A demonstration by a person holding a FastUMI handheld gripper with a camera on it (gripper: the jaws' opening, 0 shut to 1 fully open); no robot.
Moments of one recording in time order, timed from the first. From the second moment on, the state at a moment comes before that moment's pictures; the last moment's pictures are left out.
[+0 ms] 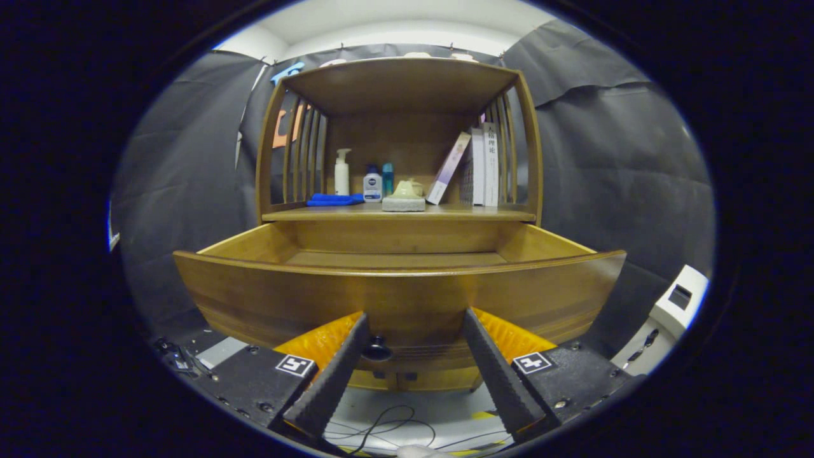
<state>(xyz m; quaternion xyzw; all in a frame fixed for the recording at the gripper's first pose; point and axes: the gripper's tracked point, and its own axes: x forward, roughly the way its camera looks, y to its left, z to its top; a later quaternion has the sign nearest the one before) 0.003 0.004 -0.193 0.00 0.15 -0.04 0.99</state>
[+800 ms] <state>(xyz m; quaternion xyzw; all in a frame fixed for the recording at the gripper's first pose) 0.095 -0.009 -0.186 0.03 0.16 -0.04 0.99</state>
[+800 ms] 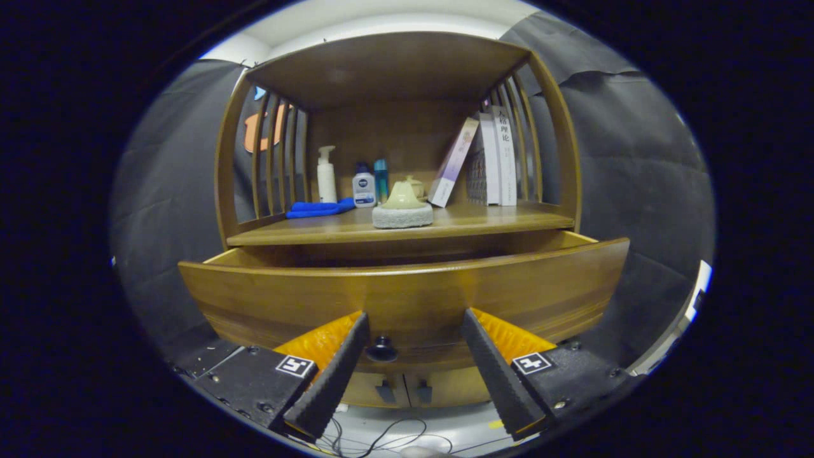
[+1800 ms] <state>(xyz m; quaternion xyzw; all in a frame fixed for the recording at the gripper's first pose) 0.175 -0.005 -0.201 0.00 0.17 -0.05 0.98</state>
